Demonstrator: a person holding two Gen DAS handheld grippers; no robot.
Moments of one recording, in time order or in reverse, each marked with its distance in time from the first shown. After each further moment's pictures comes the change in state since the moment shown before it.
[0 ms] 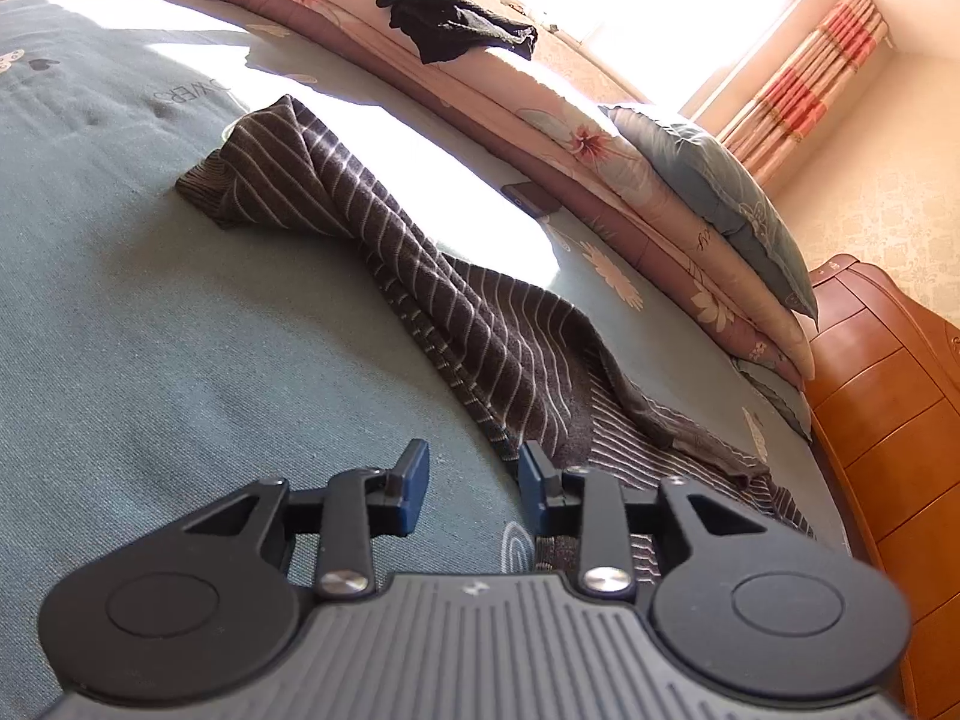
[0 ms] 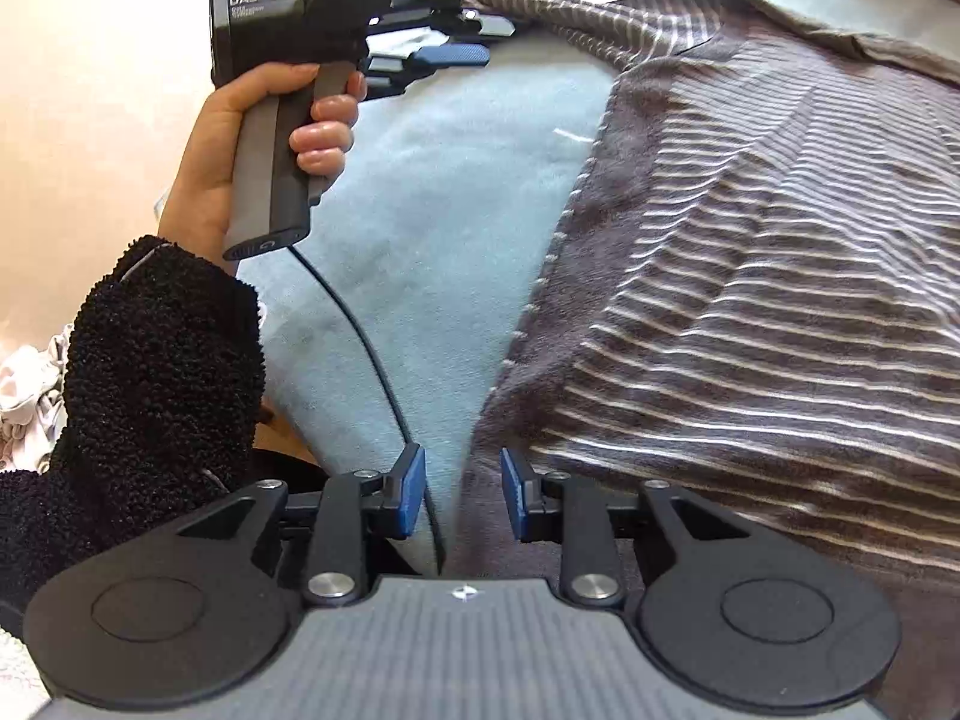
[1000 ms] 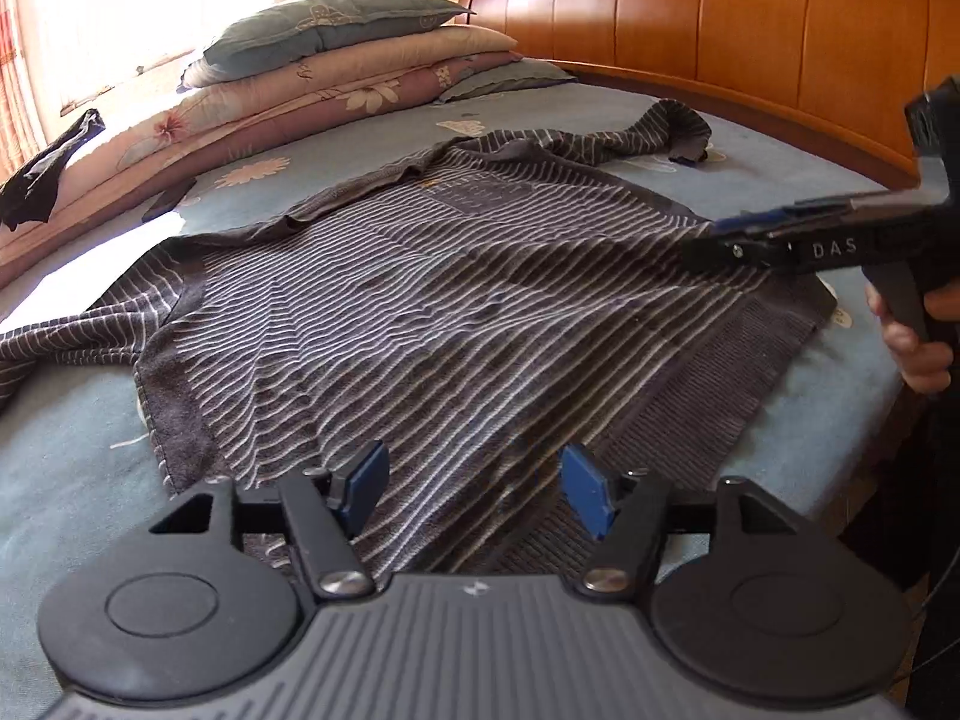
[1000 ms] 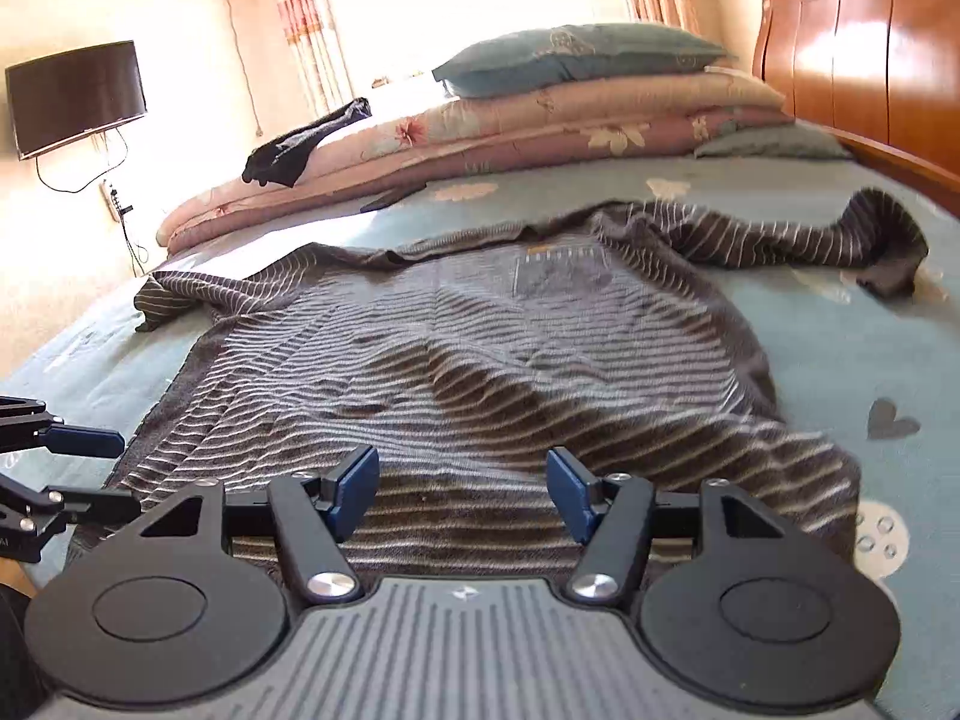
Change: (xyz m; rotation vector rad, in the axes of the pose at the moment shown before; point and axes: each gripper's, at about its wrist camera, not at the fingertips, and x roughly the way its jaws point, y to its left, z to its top) left arm -0.087 -0.207 -0.238 0.989 0.191 -0.099; right arm -0.135 -0.166 -0.117 0.140 -0.601 -0.458
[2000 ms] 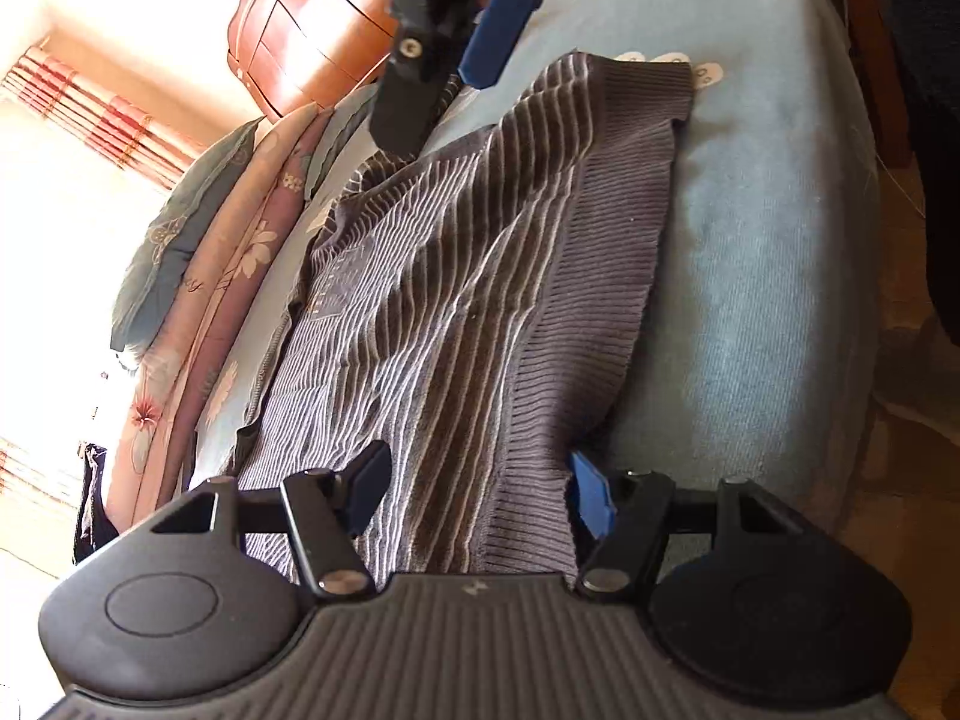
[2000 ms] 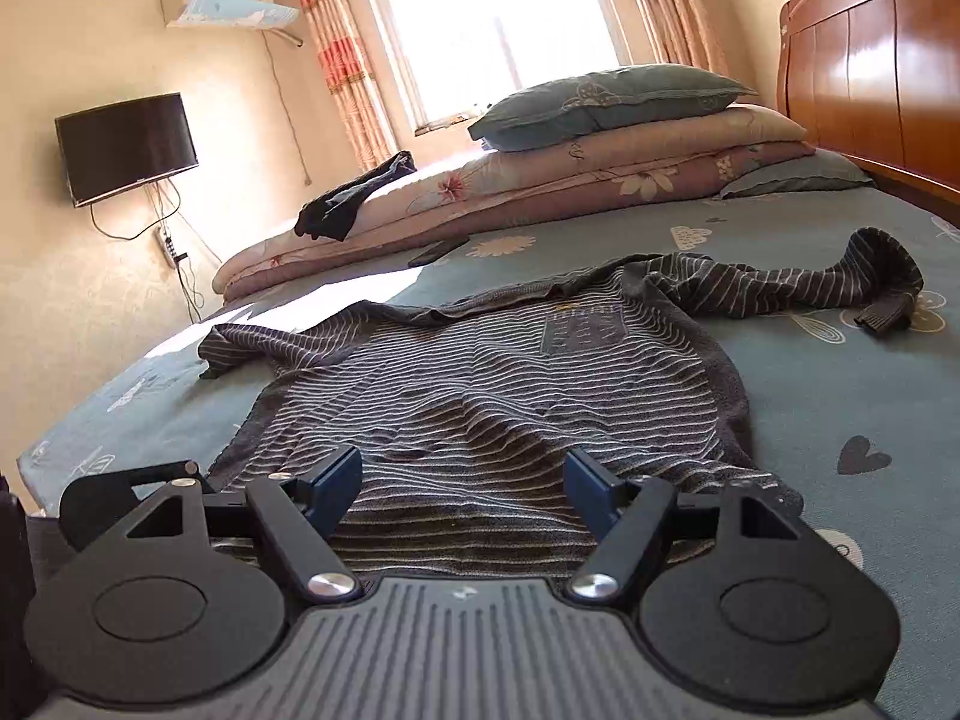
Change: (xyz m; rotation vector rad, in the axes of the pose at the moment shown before) left arm 0.045 -0.127 -0.011 0.739 -0.011 0.223; right arm -0.044 -0.018 0.007 0.015 -0.040 0.163
